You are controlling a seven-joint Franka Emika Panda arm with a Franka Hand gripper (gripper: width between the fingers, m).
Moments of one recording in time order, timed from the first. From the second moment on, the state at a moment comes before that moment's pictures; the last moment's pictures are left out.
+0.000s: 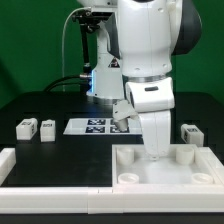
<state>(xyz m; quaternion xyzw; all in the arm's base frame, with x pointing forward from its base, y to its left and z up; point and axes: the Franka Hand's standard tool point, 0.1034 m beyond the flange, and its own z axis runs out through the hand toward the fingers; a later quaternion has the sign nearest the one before) 0.494 0.061 0.007 -0.70 -0.71 -0.02 0.06</state>
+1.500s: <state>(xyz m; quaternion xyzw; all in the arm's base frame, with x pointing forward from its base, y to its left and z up) 0.461 0.065 0.040 -0.77 -0.64 -0.02 0.03</state>
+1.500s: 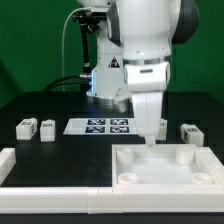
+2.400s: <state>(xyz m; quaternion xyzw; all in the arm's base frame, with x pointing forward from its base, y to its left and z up) 0.456 0.069 0.044 -0.92 -0.38 -0.01 0.05</state>
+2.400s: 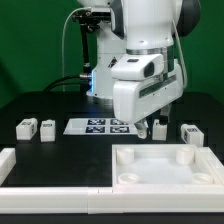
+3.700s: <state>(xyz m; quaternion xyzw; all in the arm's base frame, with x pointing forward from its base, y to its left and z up) 0.410 0.148 0.034 -0.99 -0.08 0.02 0.07</state>
